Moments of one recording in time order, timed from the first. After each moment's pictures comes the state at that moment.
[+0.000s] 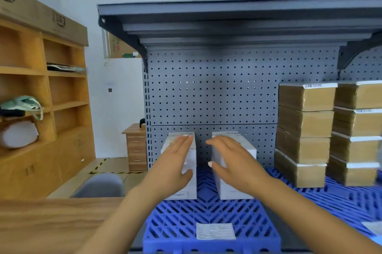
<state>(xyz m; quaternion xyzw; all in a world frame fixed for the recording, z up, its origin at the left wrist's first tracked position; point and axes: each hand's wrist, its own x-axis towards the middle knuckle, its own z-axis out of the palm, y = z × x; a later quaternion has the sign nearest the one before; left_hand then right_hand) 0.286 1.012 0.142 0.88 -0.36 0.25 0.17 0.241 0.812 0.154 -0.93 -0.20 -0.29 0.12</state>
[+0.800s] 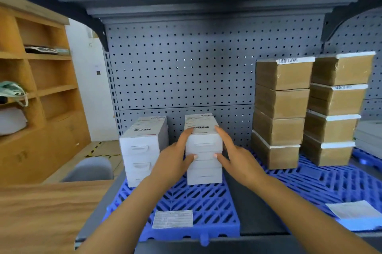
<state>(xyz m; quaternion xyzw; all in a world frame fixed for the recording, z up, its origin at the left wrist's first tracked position) 0.318 0.901 0.097 0.88 -0.30 0.21 0.30 0.266 0.702 0.098 -0.95 -0.09 -0.21 0.21</state>
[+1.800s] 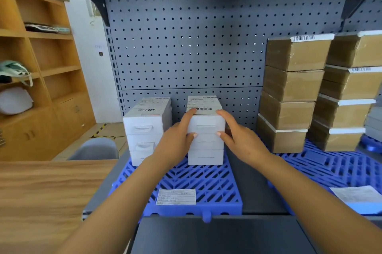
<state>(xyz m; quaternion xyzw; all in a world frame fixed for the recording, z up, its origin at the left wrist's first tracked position) 0.309 0.901 0.103 0.89 -0.29 0.18 0.31 0.277 0.698 0.095 -0.95 -0.11 -0.23 0.21</state>
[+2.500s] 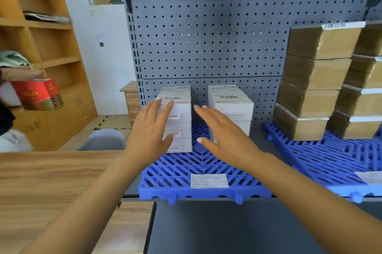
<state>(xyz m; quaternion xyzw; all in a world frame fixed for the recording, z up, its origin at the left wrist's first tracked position) 0.311 1.036 0.093 0.90 -0.27 0.33 0.09 0.242 0.818 0.109 -0.94 -0.21 -0.20 0.16</state>
